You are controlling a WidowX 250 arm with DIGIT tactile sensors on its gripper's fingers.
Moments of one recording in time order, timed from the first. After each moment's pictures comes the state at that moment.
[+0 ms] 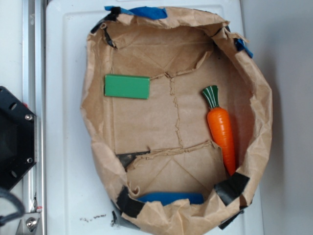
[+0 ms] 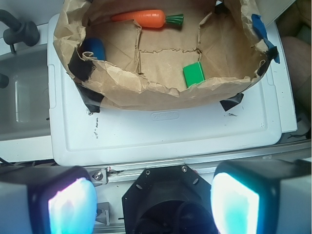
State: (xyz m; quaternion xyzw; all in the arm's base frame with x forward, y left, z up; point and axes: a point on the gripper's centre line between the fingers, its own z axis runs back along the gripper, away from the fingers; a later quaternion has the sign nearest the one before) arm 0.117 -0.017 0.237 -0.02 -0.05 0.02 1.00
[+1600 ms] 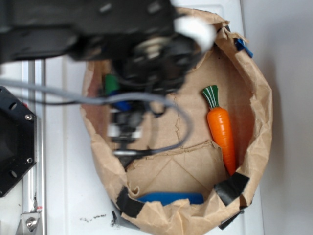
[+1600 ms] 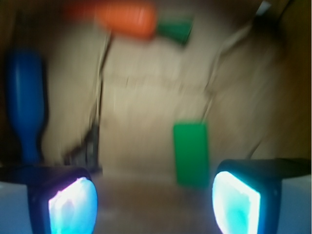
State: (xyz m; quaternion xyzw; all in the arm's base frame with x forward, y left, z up) arm 0.212 0.026 0.123 -0.01 0.04 -0.07 1.00
